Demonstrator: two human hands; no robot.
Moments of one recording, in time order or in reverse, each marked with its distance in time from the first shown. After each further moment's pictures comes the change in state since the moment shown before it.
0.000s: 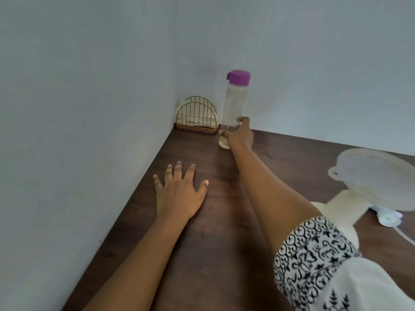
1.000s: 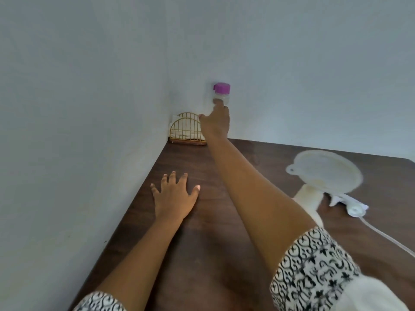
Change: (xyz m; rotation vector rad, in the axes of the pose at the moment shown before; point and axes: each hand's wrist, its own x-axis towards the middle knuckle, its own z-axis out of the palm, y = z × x) left_hand -0.013 0.008 -0.010 -0.017 0.035 -0.014; right_hand -0.067 -0.102 -0.035 0.025 0.045 -0.226
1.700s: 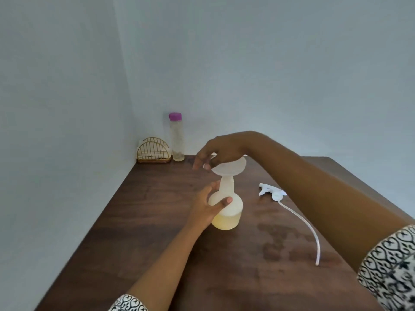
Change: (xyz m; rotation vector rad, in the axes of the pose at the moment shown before) left_hand -0.105 0.148 -0.001 -1.066 -0.180 0.345; right_hand -0.079 -0.021 -0.237 -0.846 -1.037 -0.504
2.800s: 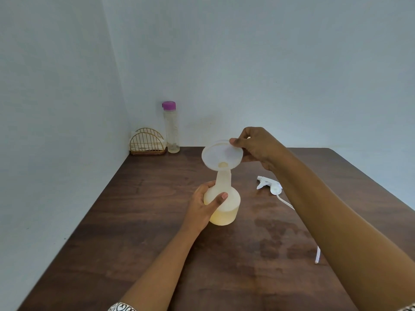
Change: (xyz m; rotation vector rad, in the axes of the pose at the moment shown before) left_hand 0.006 -0.028 0.016 -0.114 0.033 0.006; right_hand -0.034 0.047 0.052 1.131 0.775 0.470
